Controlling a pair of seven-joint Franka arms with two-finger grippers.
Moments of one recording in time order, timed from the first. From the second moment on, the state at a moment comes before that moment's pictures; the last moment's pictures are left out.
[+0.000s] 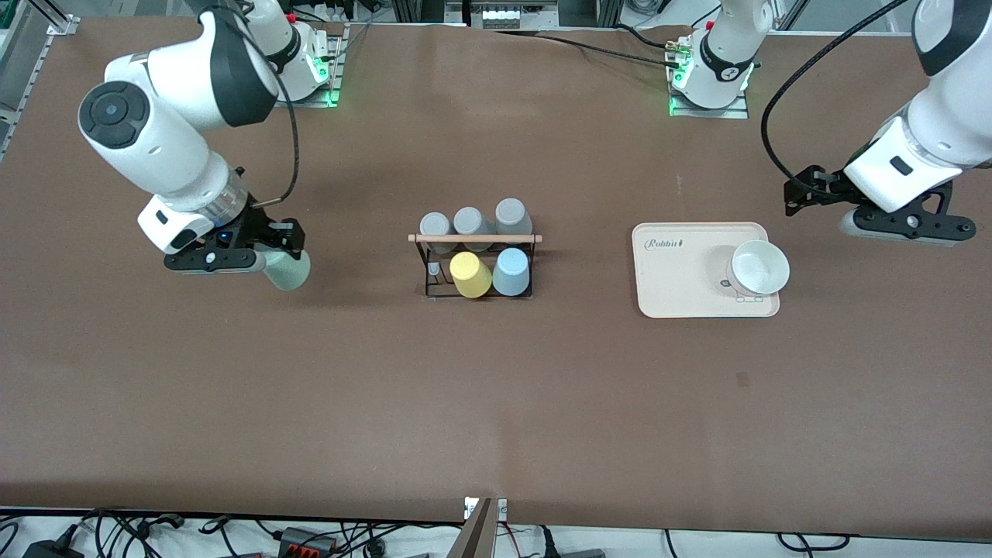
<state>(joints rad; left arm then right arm) 0.25 0.05 -0.37 -1.64 0.03 1.61 -0.01 0.29 0.13 0.02 -1.85 0.01 2.05 0.32</state>
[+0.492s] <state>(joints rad) 0.25 0.05 -0.37 -1.64 0.03 1.61 -0.01 0.47 0.32 0.07 -1.63 0.00 2.02 0.71</state>
